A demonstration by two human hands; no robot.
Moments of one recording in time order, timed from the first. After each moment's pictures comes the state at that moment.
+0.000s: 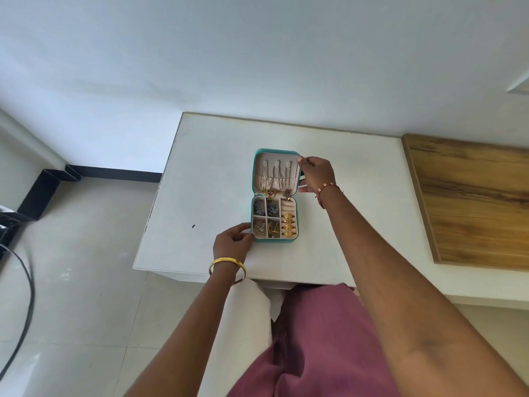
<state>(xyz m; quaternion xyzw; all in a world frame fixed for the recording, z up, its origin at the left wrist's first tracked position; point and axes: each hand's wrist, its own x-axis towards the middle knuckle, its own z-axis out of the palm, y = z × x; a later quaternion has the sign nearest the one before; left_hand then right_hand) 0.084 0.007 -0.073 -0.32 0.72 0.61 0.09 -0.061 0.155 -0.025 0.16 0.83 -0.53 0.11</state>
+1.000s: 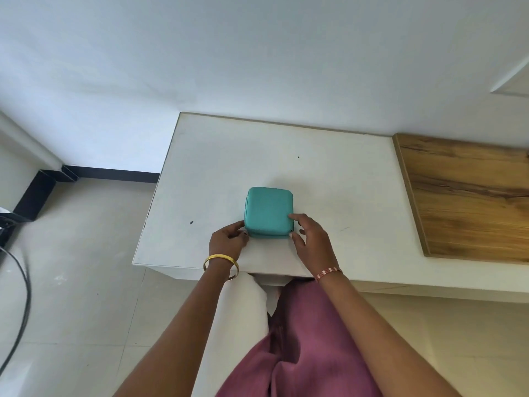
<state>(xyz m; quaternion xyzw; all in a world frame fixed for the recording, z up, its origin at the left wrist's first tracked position) 0.087 0.001 -0.076 -0.31 0.72 0.62 0.10 0.076 0.177 -0.067 -0.06 0.92 -0.37 0.05</state>
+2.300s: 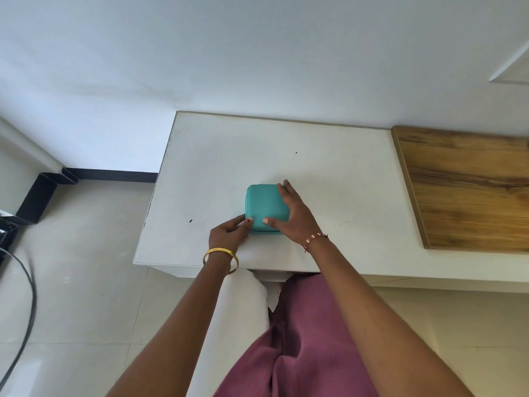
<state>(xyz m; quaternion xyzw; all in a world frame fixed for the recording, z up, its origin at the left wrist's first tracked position) 0.086 0.002 -0.068 -0.32 0.65 0.68 0.10 0.039 0.152 -0.047 -0.06 0.90 -0.40 0.17</state>
